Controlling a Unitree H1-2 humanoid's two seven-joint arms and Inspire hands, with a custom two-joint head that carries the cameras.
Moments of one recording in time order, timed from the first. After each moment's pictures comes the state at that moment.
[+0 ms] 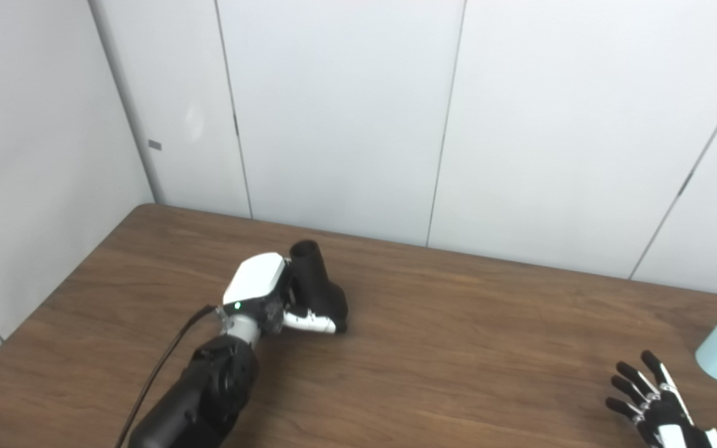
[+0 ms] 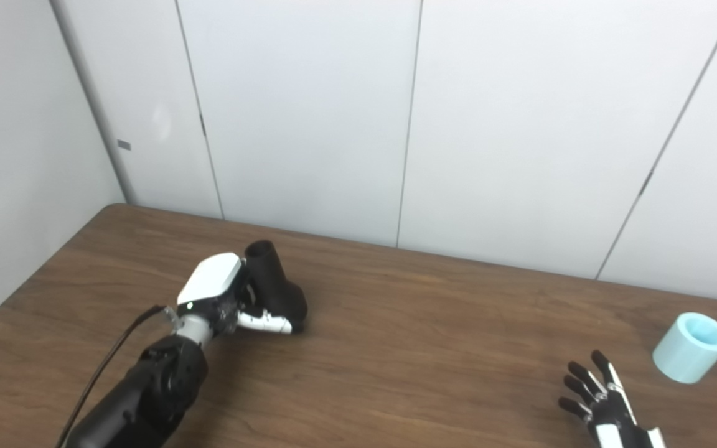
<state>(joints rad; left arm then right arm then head) -0.34 0.42 -0.33 0.05 0.70 0.37 0.00 0.06 -0.14 -0.08 -0.05 0.03 -0.15 0.11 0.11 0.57</state>
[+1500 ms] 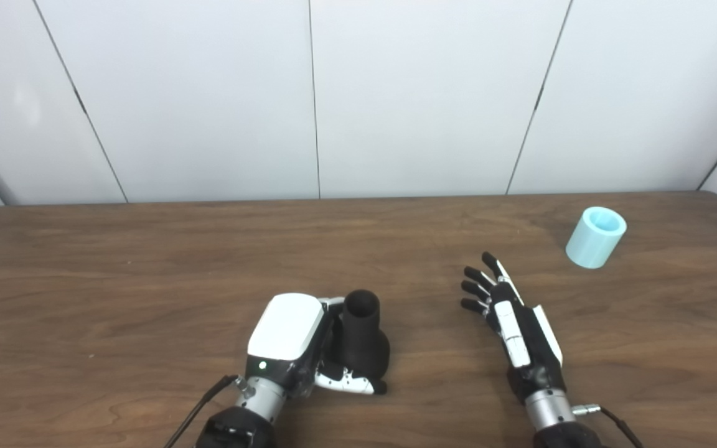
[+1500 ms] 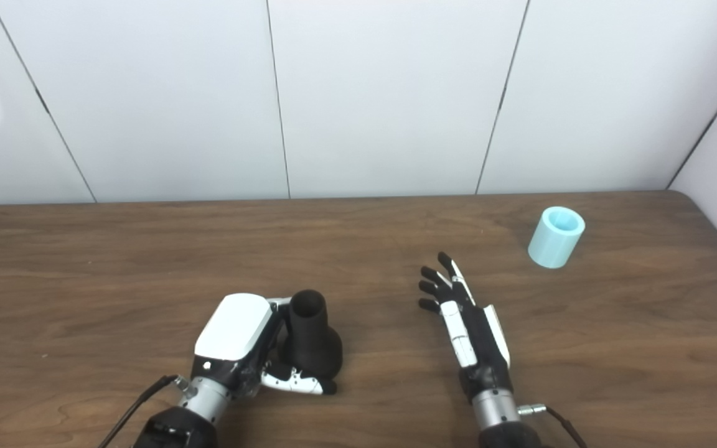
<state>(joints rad) -0.20 0.24 -0.61 -0.10 0.95 0.22 0.00 0.02 -0.02 -0.02 -0.08 -0.06 -0.05 0.01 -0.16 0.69</state>
